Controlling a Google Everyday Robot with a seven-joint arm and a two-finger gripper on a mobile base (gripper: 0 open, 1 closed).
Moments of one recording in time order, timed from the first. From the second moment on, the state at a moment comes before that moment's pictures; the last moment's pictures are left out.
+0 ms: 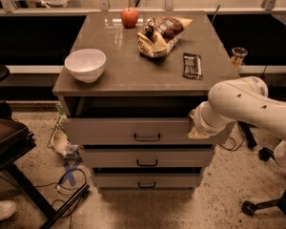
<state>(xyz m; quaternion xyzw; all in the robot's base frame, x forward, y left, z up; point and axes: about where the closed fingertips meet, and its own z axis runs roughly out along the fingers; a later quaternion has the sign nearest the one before) 0.563 -0.183 0.658 -0.68 0.71 -0.05 0.18</state>
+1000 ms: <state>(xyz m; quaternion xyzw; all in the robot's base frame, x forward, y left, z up) 0.563 -0.182 0.658 -0.68 0.71 -0.05 0.18</state>
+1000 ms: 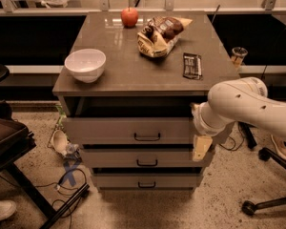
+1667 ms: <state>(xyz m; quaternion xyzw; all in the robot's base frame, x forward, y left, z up) 0.562 -0.182 0.657 -0.68 0.71 -0.05 0.18</state>
